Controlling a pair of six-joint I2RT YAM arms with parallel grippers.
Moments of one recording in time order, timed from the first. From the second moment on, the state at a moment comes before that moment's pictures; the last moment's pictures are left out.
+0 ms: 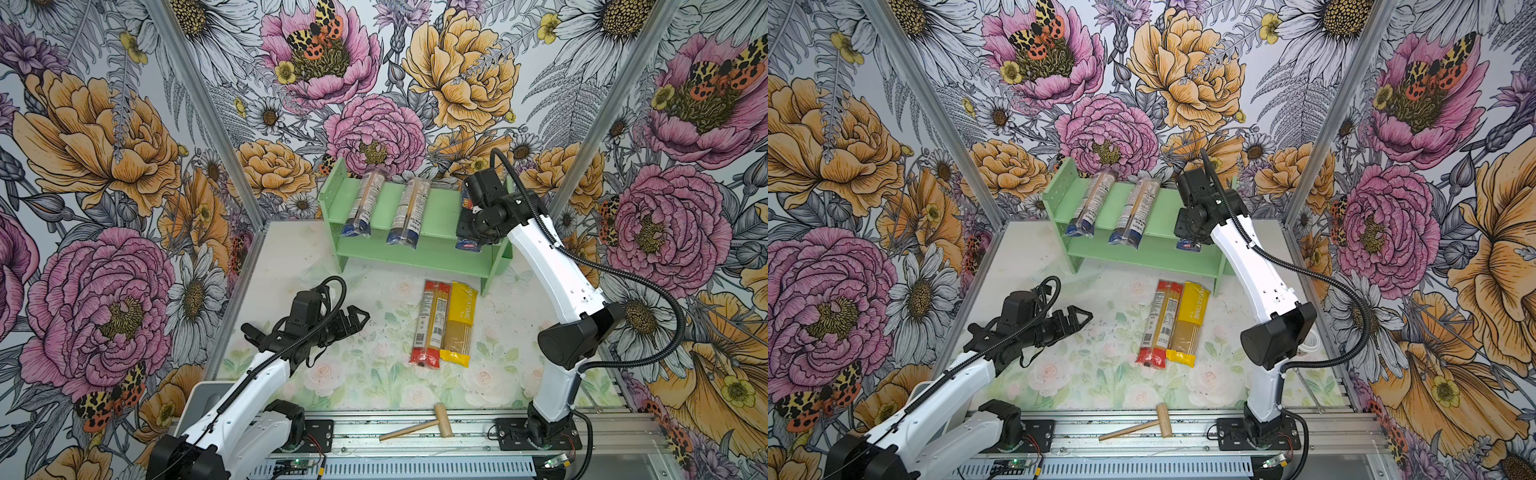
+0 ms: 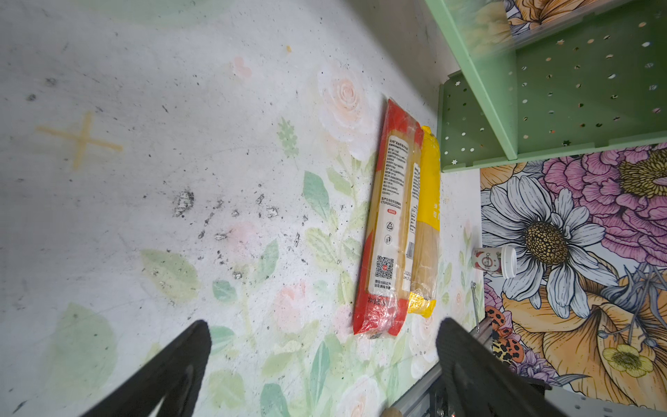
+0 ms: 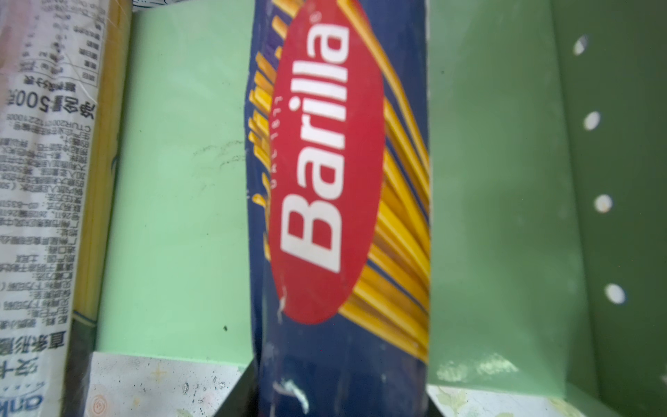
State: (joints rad) left arm -0.30 0.93 0.53 -0.34 0.39 -0.71; right arm 0.41 1.87 2.23 -1.34 0.19 0.60
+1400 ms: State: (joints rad) left arm -0.30 0.92 0.53 -0.34 0.39 -0.71; right arm 0.41 1.87 2.24 -1.36 0.19 0.54
